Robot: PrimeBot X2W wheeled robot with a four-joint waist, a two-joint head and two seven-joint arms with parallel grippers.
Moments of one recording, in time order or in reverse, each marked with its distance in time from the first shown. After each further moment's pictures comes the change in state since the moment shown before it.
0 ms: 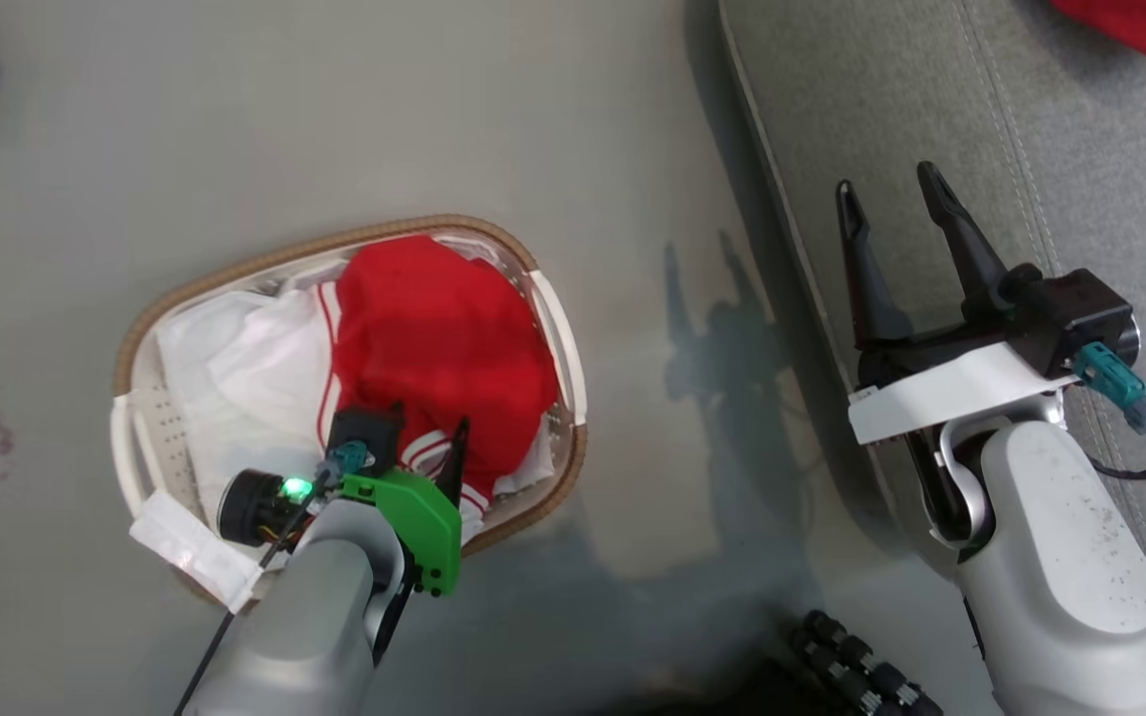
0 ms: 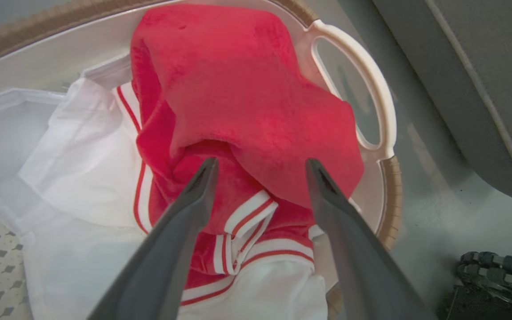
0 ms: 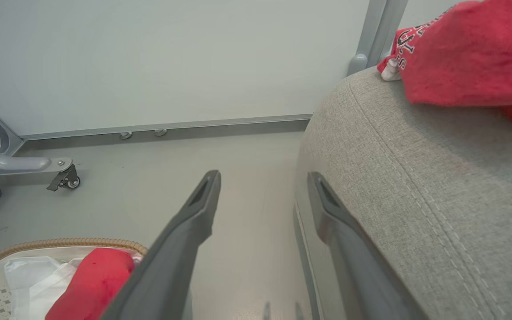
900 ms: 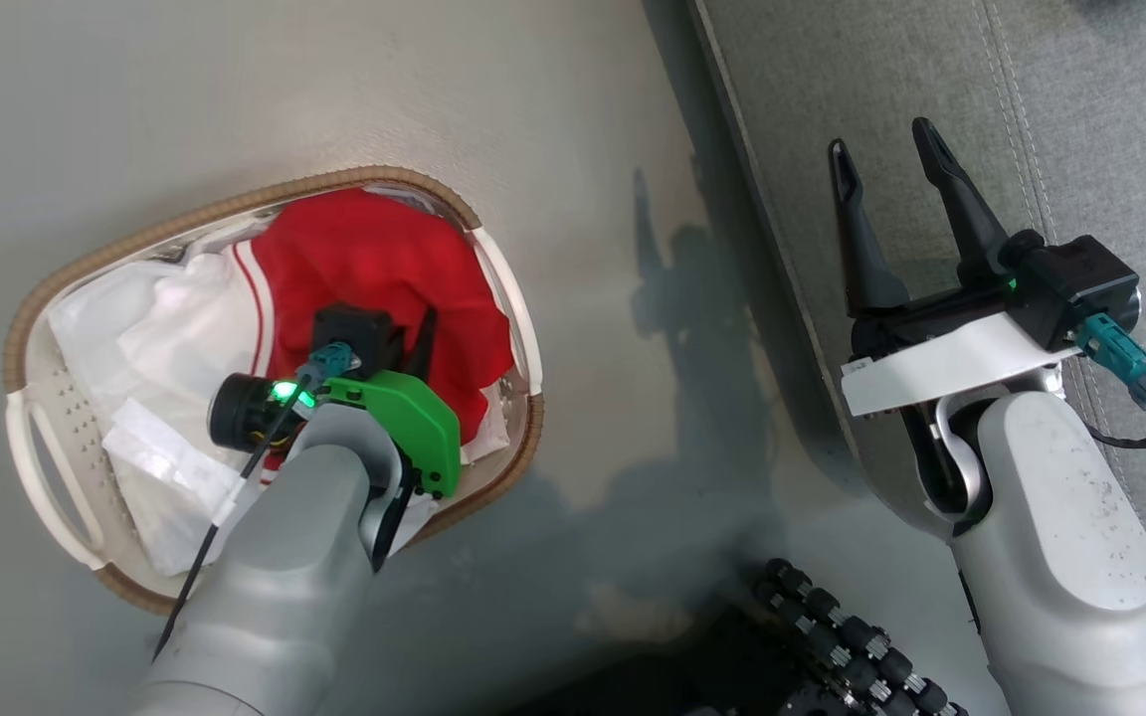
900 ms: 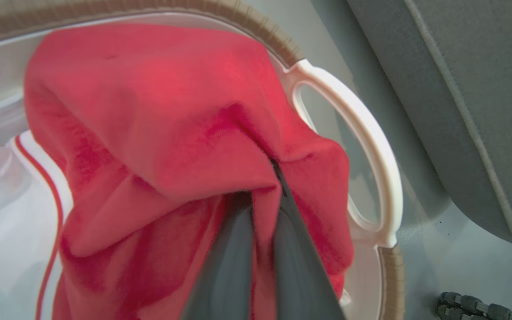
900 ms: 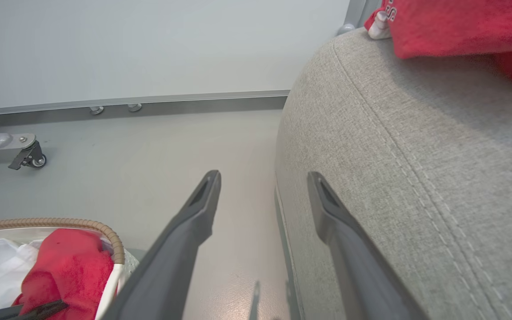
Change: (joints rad) left arm -0.168 0.002 -0.067 0.039 -0.125 -0.001 -0.010; right arm -0.049 0.001 0.018 -0.018 0.005 0.000 0.000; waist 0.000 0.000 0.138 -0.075
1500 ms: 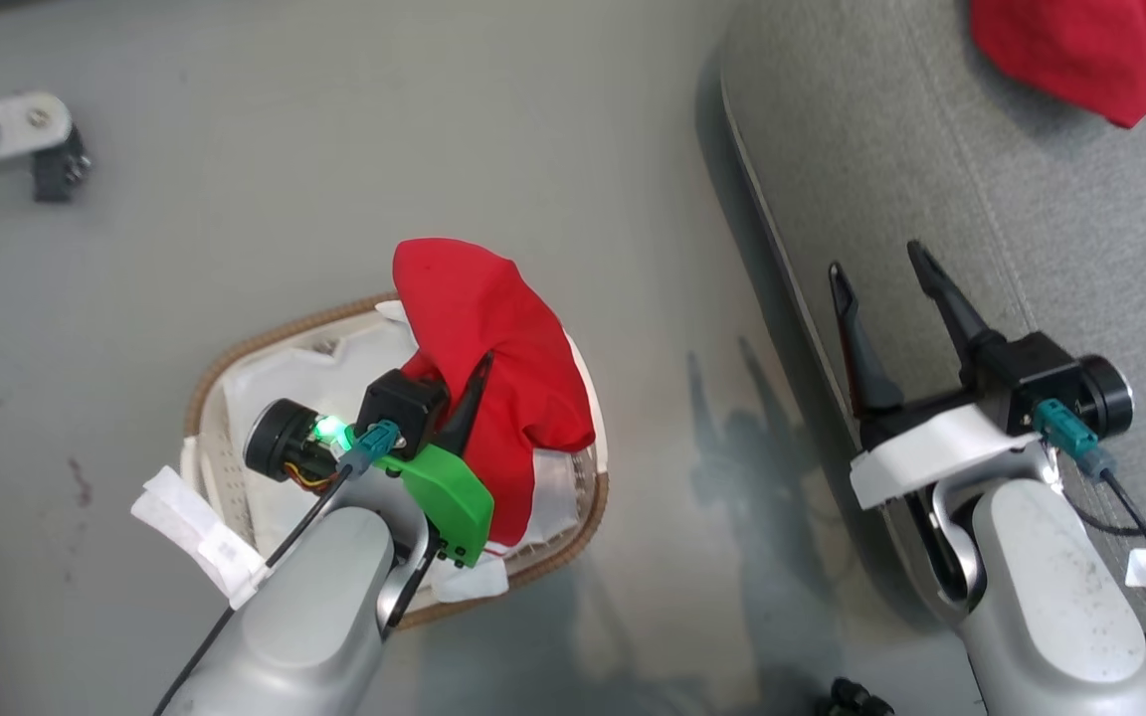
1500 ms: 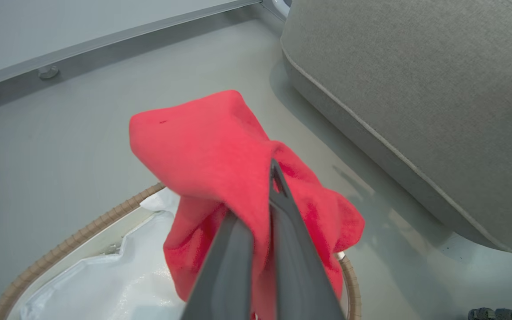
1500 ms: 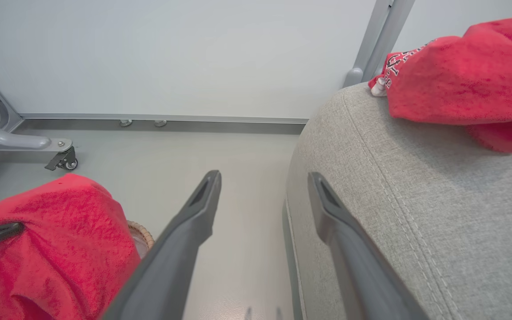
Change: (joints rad) left arm 0.191 0.057 0.005 -0.324 0.171 -0.002 -0.001; right arm 0.122 0.001 -0.036 0.070 -0.131 0.000 0.000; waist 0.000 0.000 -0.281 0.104
